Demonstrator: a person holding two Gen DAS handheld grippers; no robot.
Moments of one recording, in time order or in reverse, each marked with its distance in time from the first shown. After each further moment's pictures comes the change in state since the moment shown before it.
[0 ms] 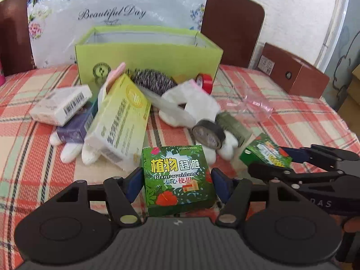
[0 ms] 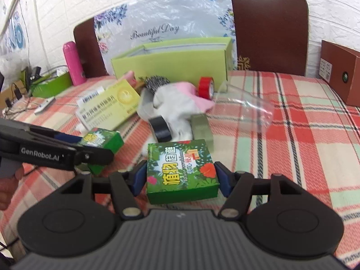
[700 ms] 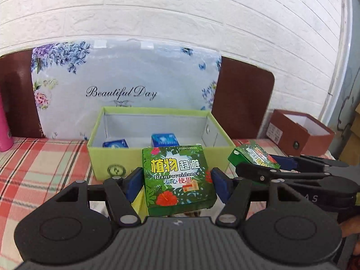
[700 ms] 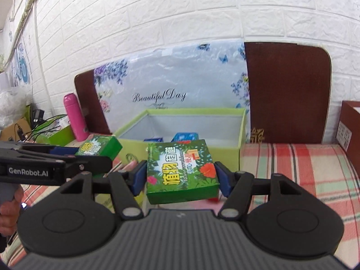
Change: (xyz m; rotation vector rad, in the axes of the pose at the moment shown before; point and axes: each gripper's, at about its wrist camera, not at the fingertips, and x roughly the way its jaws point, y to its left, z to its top) left arm -0.013 0.016 0.109 -0.006 -0.233 0.032; right arm 0.035 -0.006 0.127 -0.007 -0.179 0.023
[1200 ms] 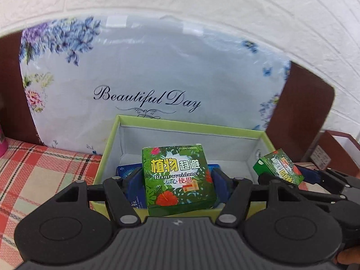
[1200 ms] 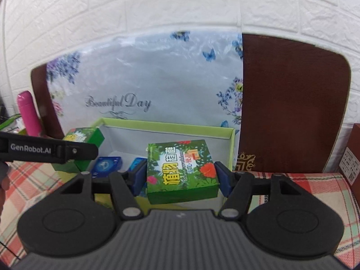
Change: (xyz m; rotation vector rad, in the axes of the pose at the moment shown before) left arm 0.119 0.052 0.055 -0.097 0.089 0.112; right arm 0.129 -0.029 0.034 -0.048 0.067 -0.156
